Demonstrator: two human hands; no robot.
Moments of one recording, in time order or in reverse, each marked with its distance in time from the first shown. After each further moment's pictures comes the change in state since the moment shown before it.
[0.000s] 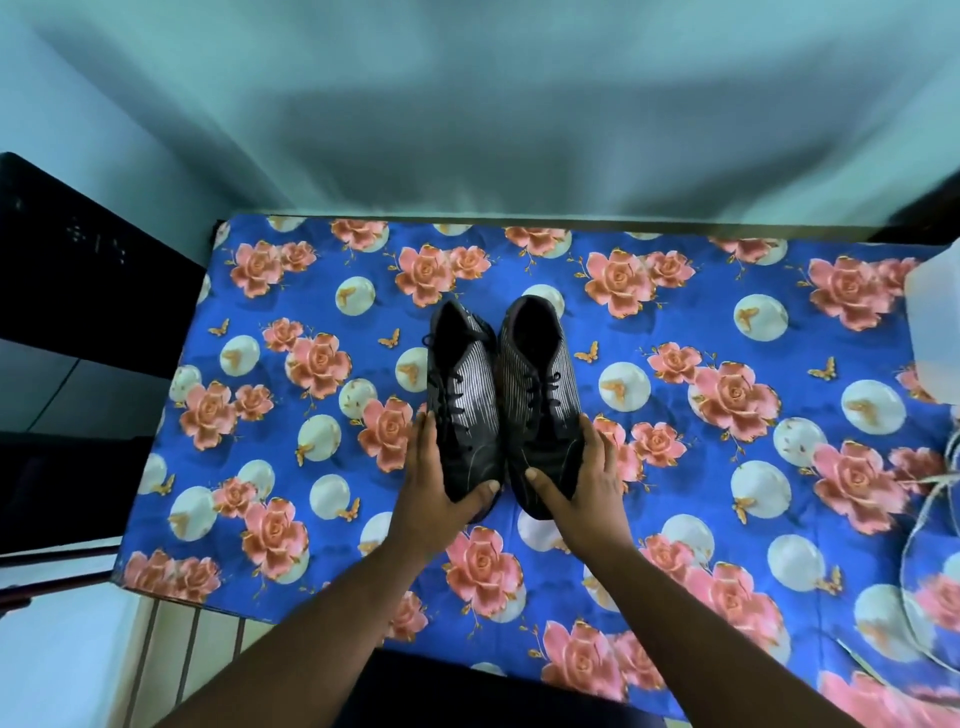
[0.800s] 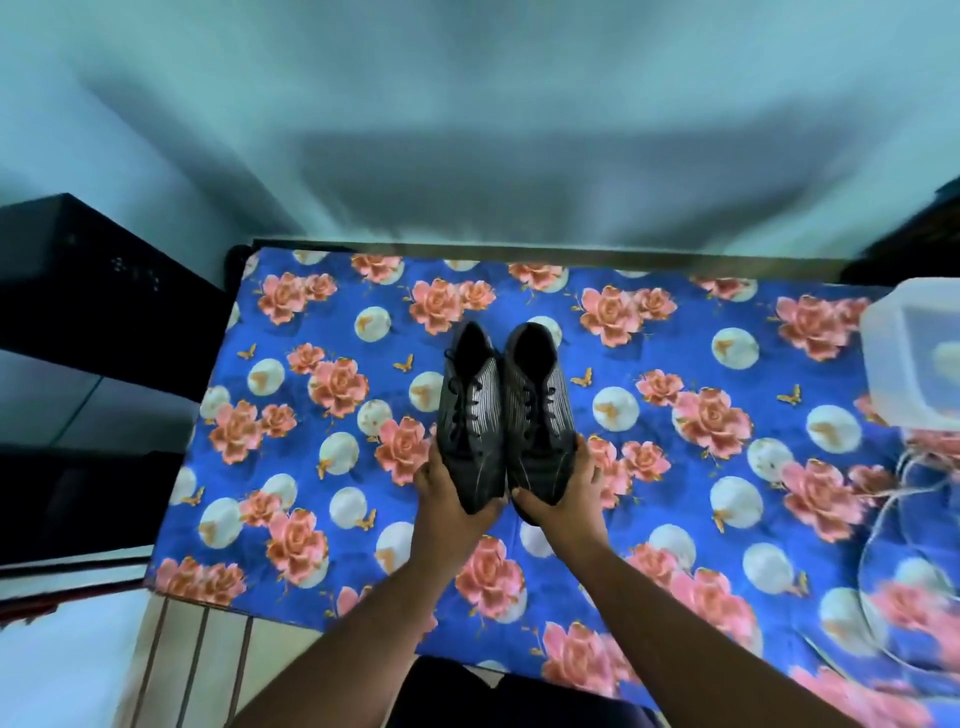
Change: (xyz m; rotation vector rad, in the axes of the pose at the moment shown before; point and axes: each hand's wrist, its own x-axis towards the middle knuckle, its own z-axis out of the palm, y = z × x) left_hand -0.020 0.048 -0.015 -0.088 0.010 -0.253; right_hand -0.016 -0.045 -0.002 0.175 -0.032 0.198
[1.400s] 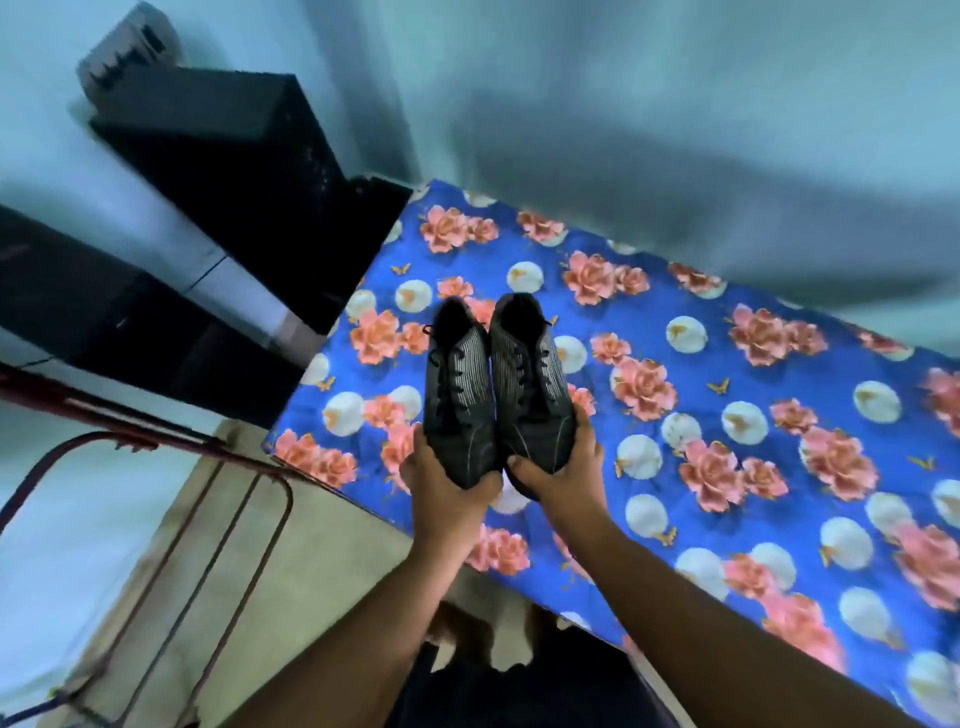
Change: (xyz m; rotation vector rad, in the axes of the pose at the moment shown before) left_hand -0.075 -0.092 -0.117 -0.437 0.405 -0.188; right_hand -0.083 -0.073 0.136 -0.031 -0.130 -0.188
